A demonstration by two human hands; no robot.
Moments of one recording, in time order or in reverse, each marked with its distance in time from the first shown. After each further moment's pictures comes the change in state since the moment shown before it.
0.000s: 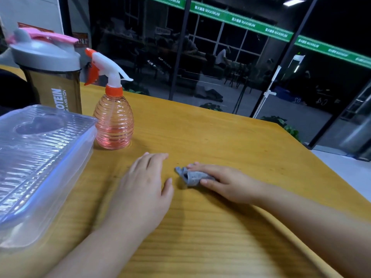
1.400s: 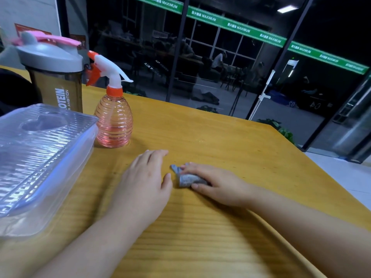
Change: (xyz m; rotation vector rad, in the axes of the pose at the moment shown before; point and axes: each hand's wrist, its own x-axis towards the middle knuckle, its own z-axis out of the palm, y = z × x) left_hand 0.000 0.003 -0.001 -0.015 0.025 0.055; right_hand -0.005 -0.010 0.012 -0.132 0.084 -0.093
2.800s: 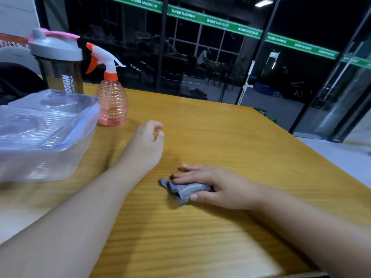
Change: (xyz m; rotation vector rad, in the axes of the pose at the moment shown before) left_hand -0.011 0.007 -0.004 -0.356 -0.029 -0.105; right_hand -0.100 -0.078 0.031 0.078 0.012 -0.064
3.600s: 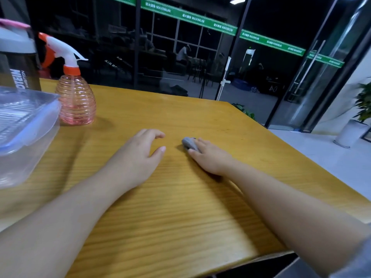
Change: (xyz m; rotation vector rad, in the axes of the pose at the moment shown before) left_hand -0.028 0.026 0.017 0.153 -0.216 0.267; right_hand 0.006 0.049 -0.025 -0.144 0.135 0.742
